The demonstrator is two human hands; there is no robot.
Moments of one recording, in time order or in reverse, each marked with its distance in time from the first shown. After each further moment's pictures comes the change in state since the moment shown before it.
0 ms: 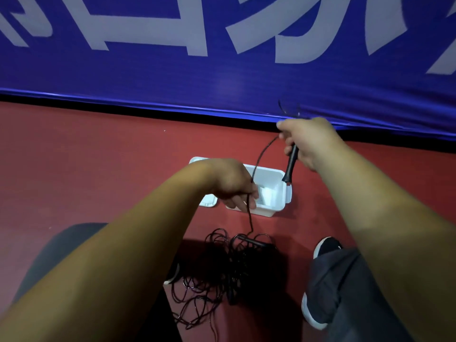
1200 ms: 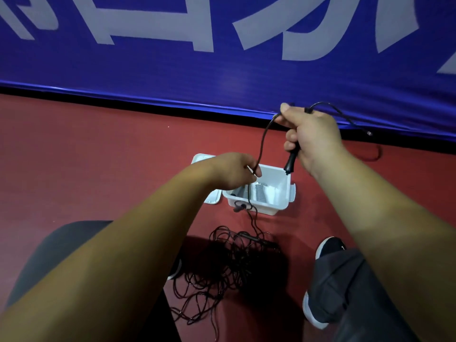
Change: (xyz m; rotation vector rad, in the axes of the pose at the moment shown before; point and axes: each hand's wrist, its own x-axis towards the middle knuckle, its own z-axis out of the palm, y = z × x) left_hand 0.004 -0.014 -0.008 0.199 0.311 0.159; right_hand -0.015 0.002 0.009 0.285 -0.142 -0.104
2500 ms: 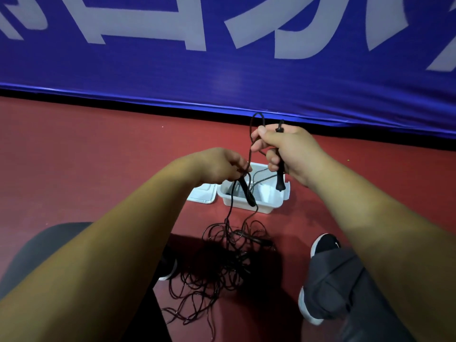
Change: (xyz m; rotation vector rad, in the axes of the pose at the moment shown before) left_hand 0.004 -0.010 -0.009 -0.160 -0.034 -0.029; right_hand -0.018 0.017 -0.012 -0.279 -0.306 0.051
